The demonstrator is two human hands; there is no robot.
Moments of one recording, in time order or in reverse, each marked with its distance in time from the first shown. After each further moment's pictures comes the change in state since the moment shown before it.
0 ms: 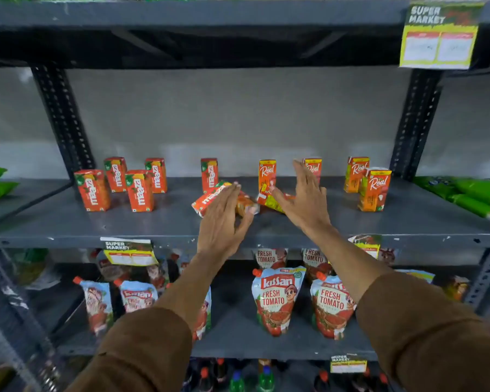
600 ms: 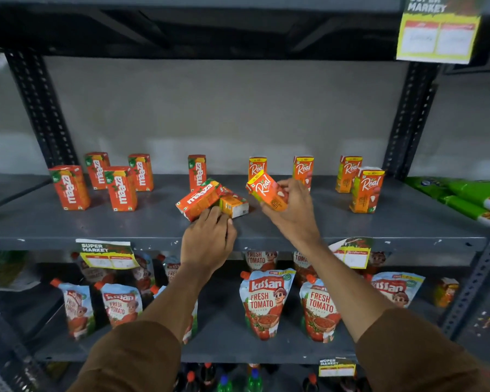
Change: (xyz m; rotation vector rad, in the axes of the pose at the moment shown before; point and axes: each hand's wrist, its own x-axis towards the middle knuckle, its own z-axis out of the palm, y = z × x) left_hand -0.015 -0.007 0.016 0.420 0.054 0.072; right_hand -0.013 0.011 0.013 0.220 0.007 0.073
